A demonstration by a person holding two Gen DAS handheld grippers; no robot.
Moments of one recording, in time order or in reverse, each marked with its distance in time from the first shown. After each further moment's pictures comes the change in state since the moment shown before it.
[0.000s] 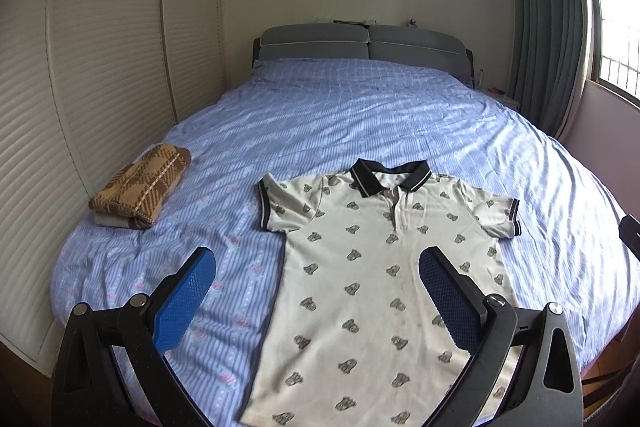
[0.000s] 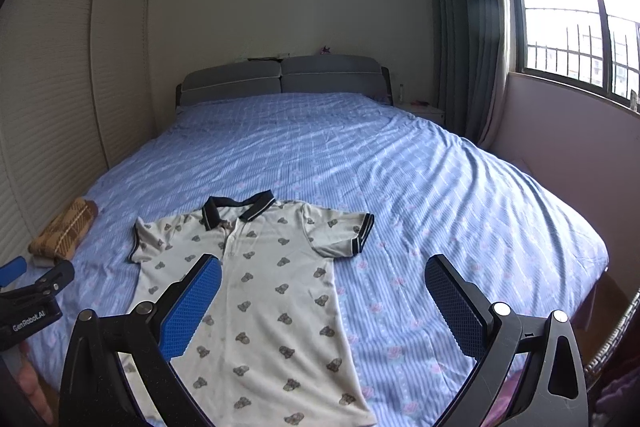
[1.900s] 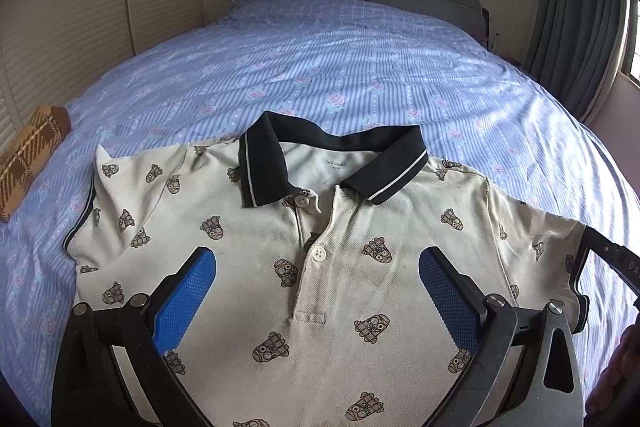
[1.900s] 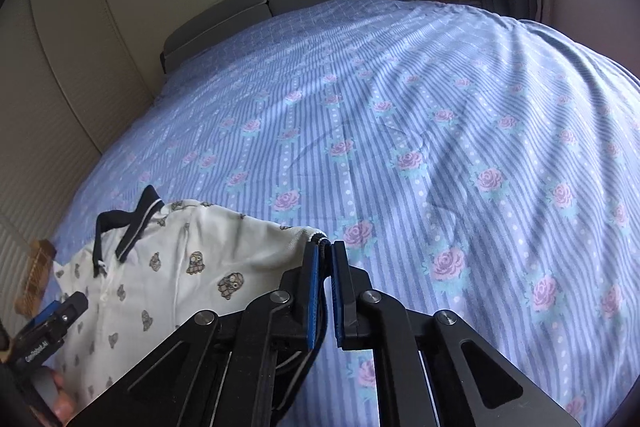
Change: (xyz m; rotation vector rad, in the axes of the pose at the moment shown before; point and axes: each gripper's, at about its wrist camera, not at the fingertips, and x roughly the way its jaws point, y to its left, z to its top) left arm 0.270 -0.128 0.022 -0.066 0.183 -0.016; right arm 0.353 -0.113 -0.005 0.172 0.273 0.220
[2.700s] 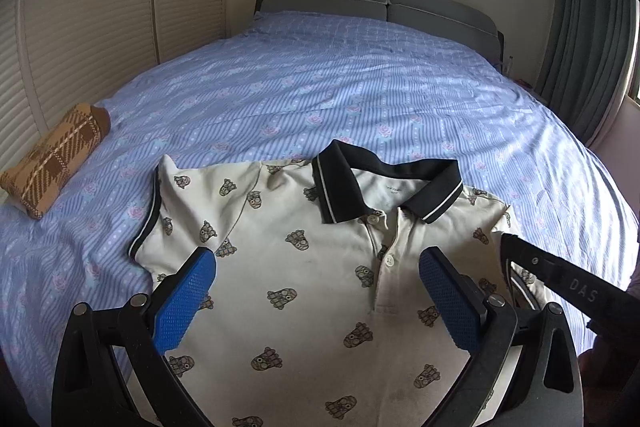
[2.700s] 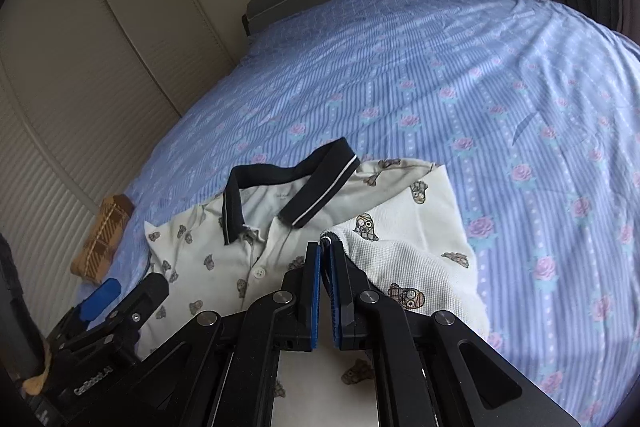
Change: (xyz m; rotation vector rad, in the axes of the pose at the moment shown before) left arm -0.042 0.062 0.006 -0.055 -0.042 0.032; right arm 0.027 0.152 -0.024 -0.070 0.164 0.239
